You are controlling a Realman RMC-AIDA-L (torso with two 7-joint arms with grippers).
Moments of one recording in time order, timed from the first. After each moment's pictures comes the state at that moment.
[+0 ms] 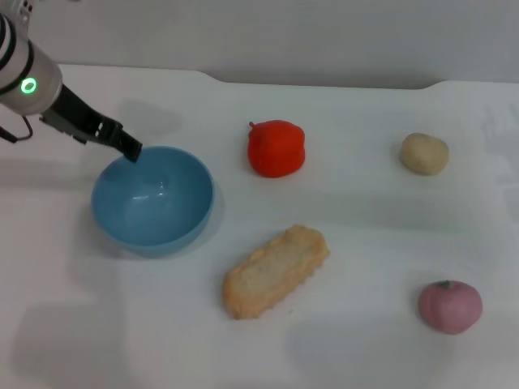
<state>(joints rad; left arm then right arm) -0.72 -2.05 1.06 1.16 2.86 1.48 -2.71 0.59 2.07 -1.38 -0.13 -0.05 -0.95 0.13</state>
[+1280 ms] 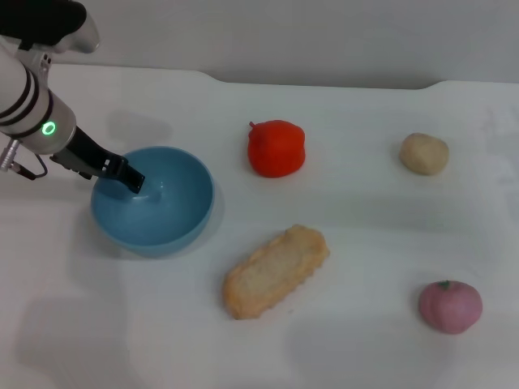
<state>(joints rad) -0.75 -2.04 1.06 0.86 2.87 1.26 -2.71 0.58 2.07 -1.38 -0.13 -0.05 -0.95 0.13</state>
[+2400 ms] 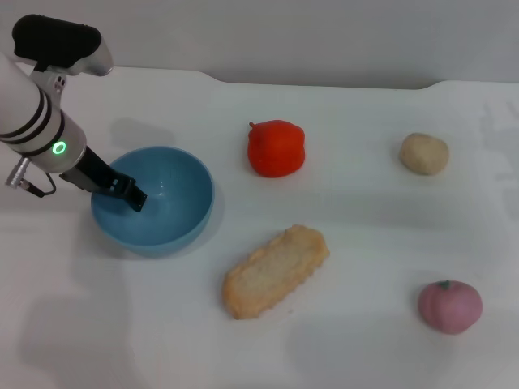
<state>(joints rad) -0.76 -2.05 1.06 0.77 2.87 1.22 -2.67 0.58 2.07 -1.38 -0.15 -0.05 -0.96 0.13</state>
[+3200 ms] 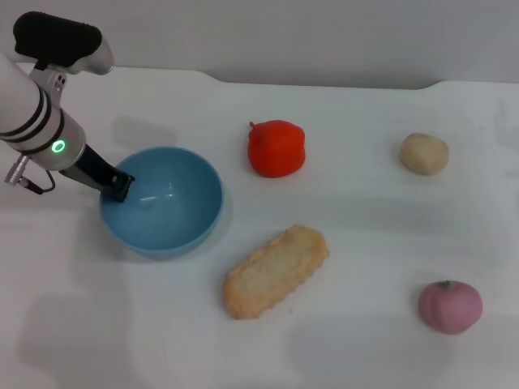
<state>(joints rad) -0.76 -2.05 1.06 0.77 2.87 1.21 -2.65 0.56 2.08 -1.31 -0.16 -0.05 -1.05 0.13</state>
